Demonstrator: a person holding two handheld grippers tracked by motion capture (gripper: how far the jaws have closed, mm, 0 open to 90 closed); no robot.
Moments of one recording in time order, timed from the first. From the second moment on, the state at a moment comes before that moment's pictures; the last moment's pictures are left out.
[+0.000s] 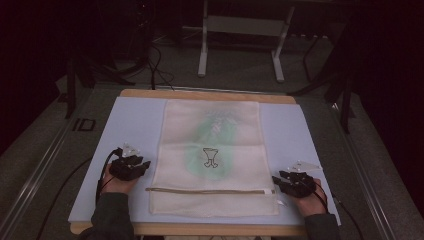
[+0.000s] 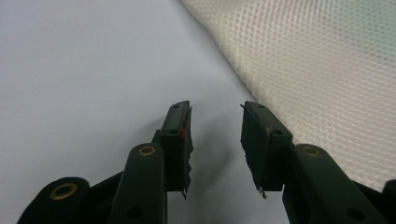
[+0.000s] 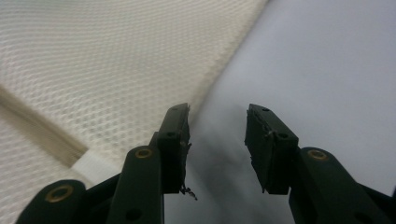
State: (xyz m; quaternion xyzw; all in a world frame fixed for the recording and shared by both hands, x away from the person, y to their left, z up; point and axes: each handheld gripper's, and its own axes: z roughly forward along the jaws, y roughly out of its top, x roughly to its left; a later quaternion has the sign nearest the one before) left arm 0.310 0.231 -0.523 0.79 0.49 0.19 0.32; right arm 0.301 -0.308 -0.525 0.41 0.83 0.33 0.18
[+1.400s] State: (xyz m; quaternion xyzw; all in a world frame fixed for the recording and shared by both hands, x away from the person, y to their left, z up) left arm 0.307 0.225 -0.517 0.81 0.44 0.15 0.37; right arm 0.295 -0.249 -0.514 0.32 0.87 0.36 0.12
